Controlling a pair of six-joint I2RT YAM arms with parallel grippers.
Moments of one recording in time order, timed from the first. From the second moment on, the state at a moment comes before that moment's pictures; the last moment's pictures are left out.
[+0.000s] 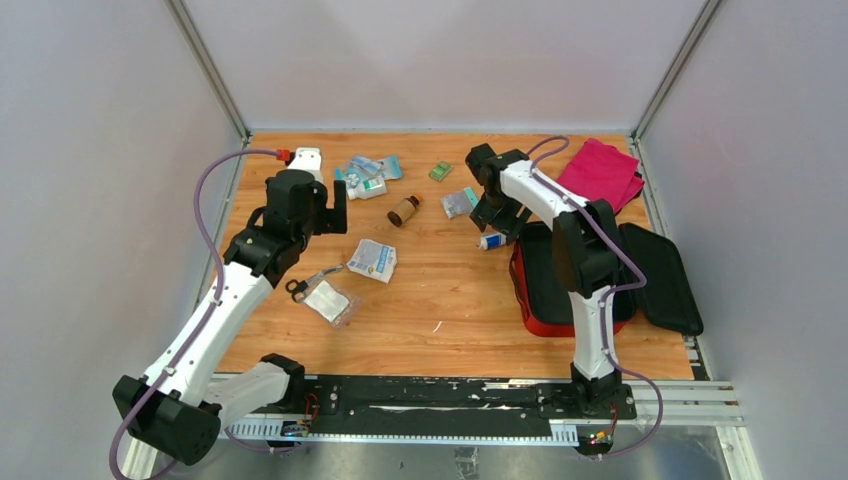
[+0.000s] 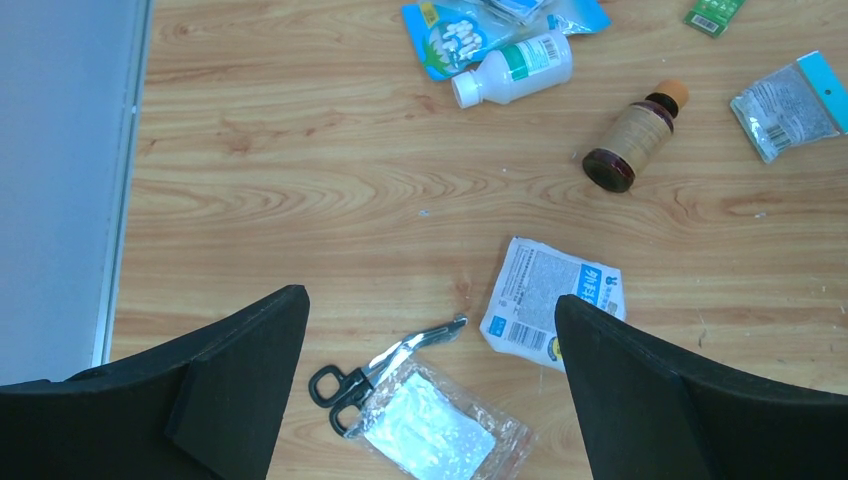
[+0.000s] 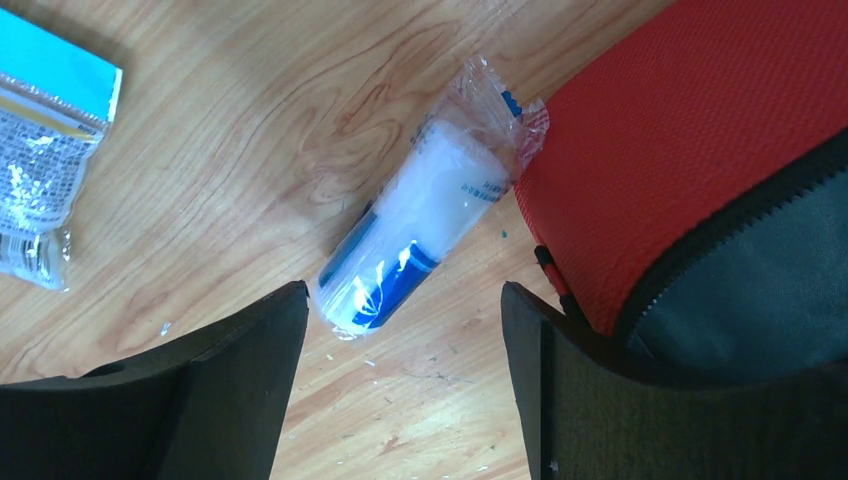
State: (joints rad) left arm -0.37 1.04 1.05 -0.55 -0.36 -0.14; right arm 0.45 2.10 1.76 -1.12 0.29 1.05
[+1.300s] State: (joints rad) left arm -0.37 1.04 1.05 -0.55 -0.35 -0.14; right arm 0.42 2.15 1.76 -0.88 0.00 0.57
